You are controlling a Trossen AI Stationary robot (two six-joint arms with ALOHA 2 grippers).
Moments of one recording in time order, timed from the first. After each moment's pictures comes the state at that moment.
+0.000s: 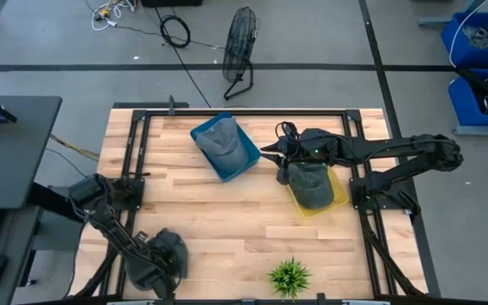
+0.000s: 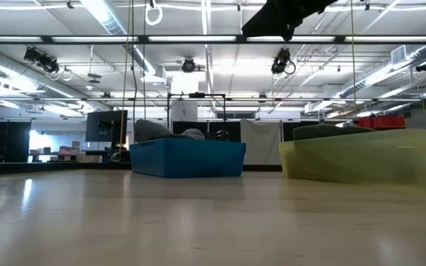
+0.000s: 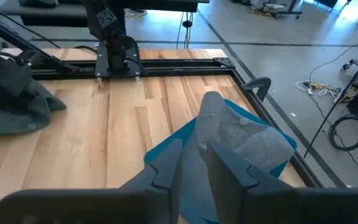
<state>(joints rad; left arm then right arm) -0.97 1.89 1.13 -1.05 -0.14 -1.93 -0.05 1.26 0.99 -0.11 0.17 -0.05</state>
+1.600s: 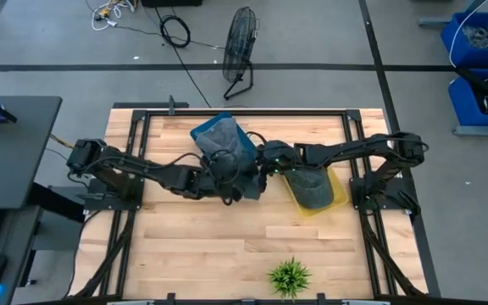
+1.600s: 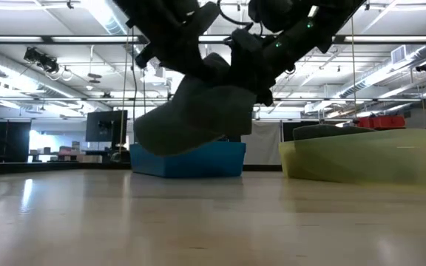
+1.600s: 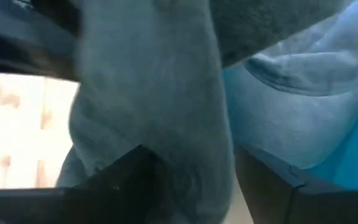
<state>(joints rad) -0.19 1.60 1.13 -0.30 -0.75 -0.63 -0.10 1.63 0.99 0.01 0.01 0.30</state>
